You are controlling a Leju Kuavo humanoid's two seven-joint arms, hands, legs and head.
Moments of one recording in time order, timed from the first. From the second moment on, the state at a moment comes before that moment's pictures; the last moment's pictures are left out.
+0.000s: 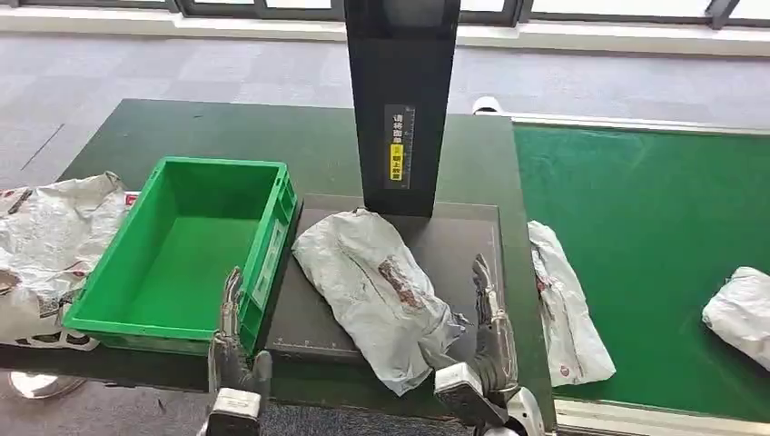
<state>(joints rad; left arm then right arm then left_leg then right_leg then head) 0.28 -0.25 -0.23 -1.62 -0.43 0.42 -0.69 0.09 0.15 0.32 -1.40 0.65 -0.44 -0.68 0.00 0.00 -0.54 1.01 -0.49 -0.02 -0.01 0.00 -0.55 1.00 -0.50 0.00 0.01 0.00</state>
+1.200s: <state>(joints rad) -0.15 -0.28 -0.32 -0.83 -1.03 0.50 -0.42 0.05 0.14 0.32 -1.51 0.62 -0.41 -0.70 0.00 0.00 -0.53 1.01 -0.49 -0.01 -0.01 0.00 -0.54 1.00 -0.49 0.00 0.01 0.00</state>
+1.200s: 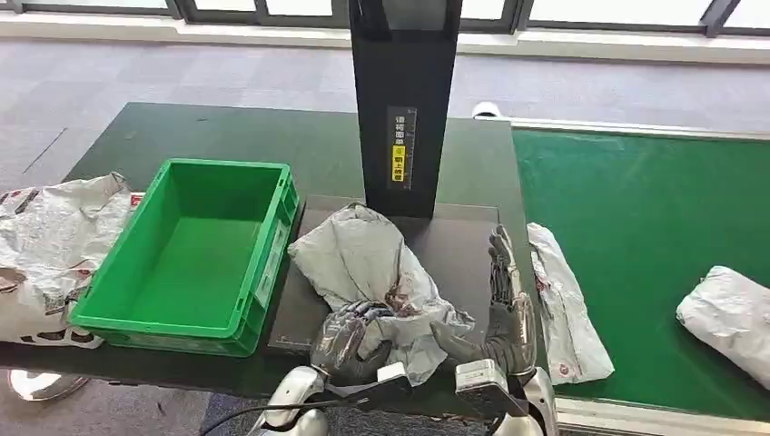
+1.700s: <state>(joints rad) -0.01 -0.27 -0.28 -1.11 -0.94 0.57 -0.53 0.07 0.15 0.29 -1.55 0.63 -0.41 -0.70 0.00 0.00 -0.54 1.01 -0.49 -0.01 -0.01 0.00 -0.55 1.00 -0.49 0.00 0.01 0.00</state>
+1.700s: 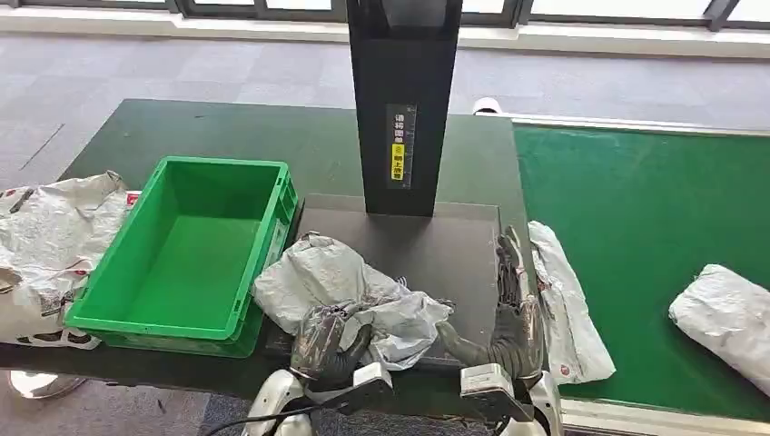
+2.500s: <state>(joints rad) 0.36 -0.24 -0.14 -2.14 -0.60 0.70 -0.70 0.21 0.13 0.23 -1.66 0.58 -0.50 -0.70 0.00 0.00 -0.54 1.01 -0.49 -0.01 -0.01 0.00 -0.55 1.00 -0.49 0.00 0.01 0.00</state>
